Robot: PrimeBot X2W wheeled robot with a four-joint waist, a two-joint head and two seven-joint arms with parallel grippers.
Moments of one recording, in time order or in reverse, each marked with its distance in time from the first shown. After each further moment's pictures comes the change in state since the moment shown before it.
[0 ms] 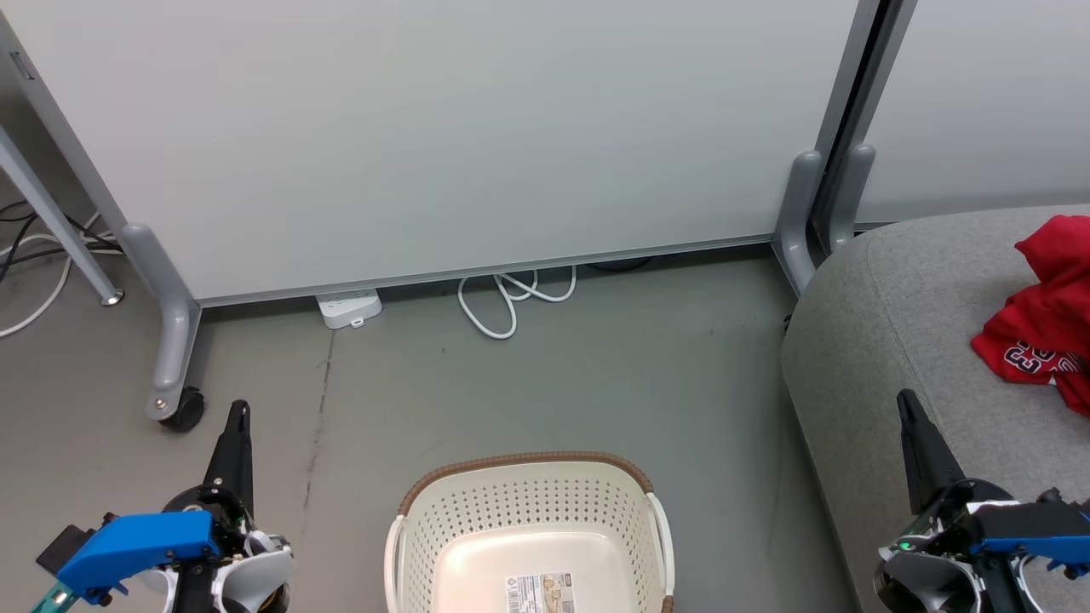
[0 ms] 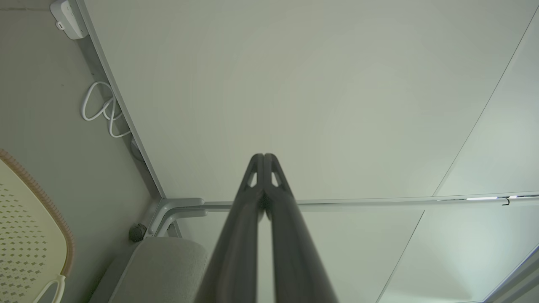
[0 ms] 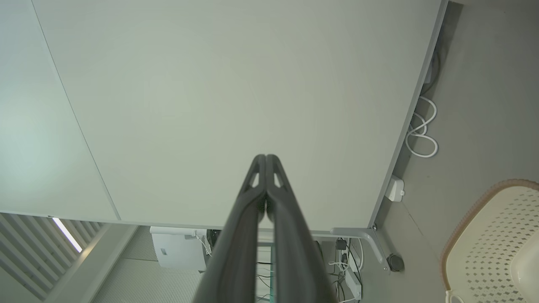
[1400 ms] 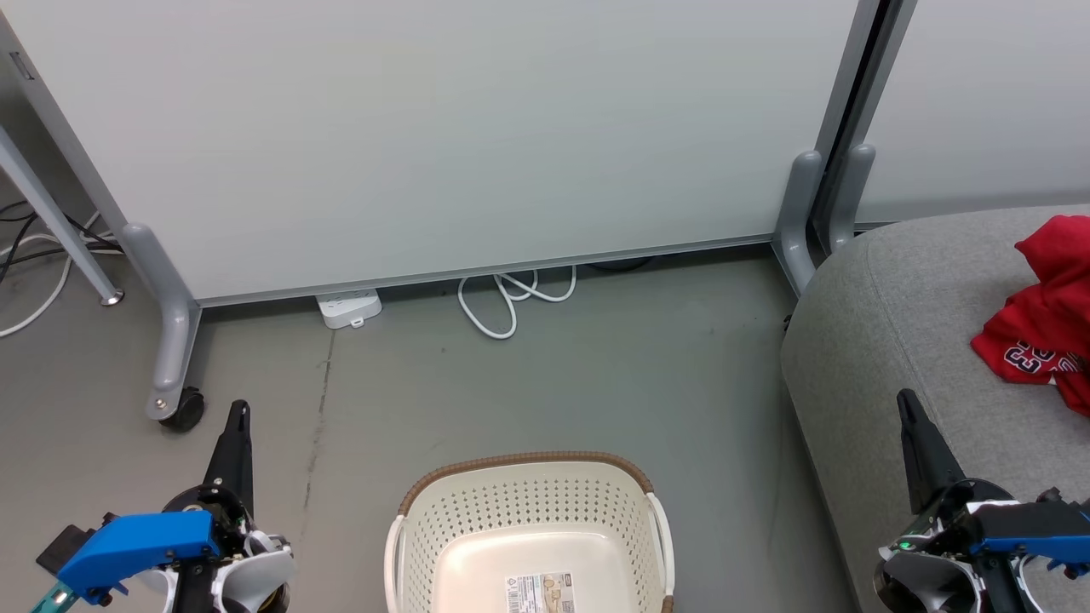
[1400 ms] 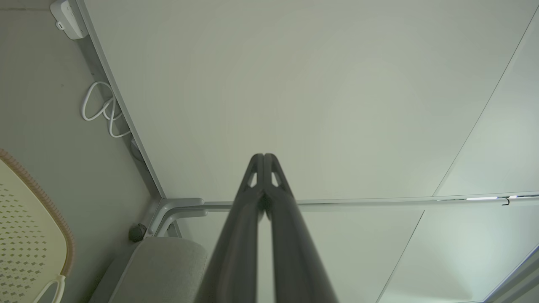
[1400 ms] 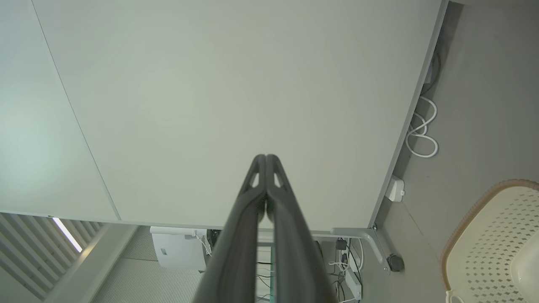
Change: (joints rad) left arm 0.000 0.000 0.000 0.000 0.000 0.000 0.000; right arm 0.000 0.000 0.000 0.000 0.000 0.000 0.000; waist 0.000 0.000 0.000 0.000
